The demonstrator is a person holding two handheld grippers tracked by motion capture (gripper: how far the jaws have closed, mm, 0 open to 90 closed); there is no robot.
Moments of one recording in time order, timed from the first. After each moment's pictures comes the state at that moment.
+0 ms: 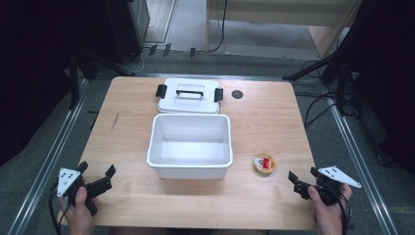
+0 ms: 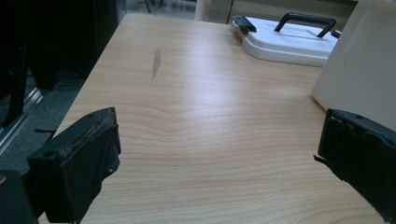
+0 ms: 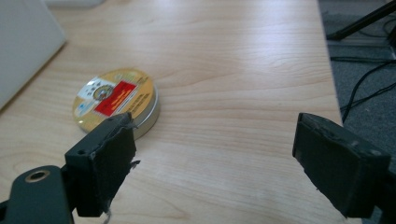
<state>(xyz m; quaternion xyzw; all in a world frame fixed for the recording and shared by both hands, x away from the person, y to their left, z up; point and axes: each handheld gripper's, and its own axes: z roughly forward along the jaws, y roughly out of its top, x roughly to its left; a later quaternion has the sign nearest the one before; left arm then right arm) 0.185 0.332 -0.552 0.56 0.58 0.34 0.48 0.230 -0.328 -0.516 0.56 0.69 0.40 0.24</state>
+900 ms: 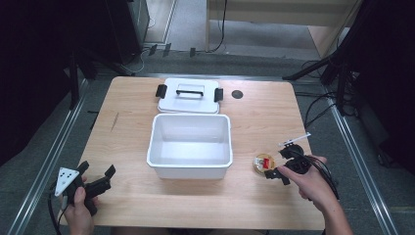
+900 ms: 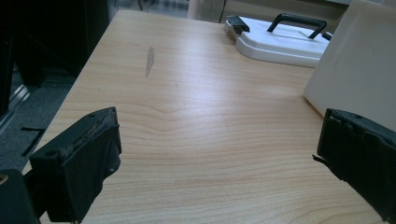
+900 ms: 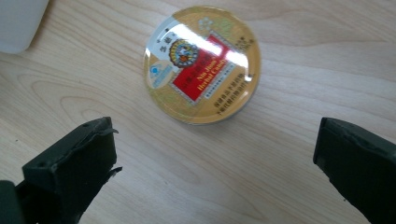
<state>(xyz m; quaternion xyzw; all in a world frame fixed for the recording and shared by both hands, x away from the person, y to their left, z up) 0.186 0.336 -0.553 0.57 0.58 0.33 0.49 0.308 -0.257 -0.483 0.52 0.83 0.17 0.03</state>
